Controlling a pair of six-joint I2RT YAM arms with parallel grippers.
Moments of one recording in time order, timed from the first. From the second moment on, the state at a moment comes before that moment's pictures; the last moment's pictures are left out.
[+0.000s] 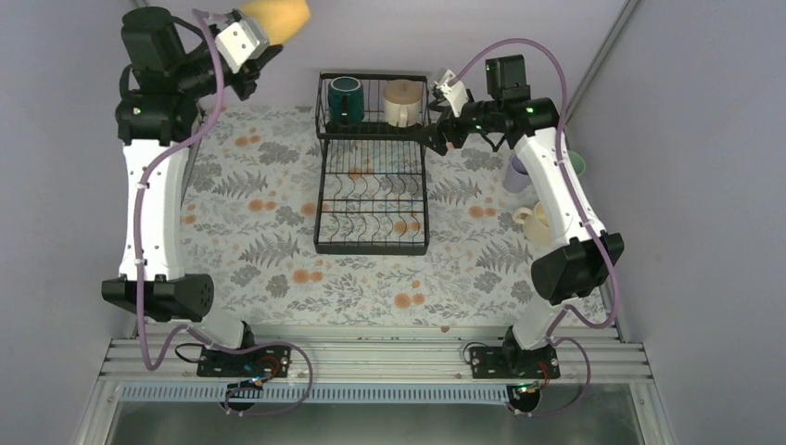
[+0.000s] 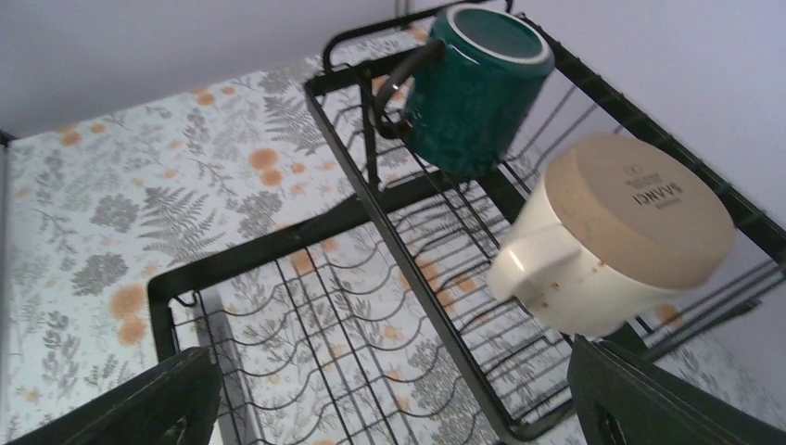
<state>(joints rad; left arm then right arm) -0.02 1.55 2.03 -0.56 0.83 0.55 0.28 1.75 1.97 -0.91 -0.71 -0.53</state>
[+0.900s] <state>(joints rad) 0.17 2.06 2.28 -1.37 -0.02 1.40 0.28 1.92 2.25 -1.00 -0.59 -0.51</state>
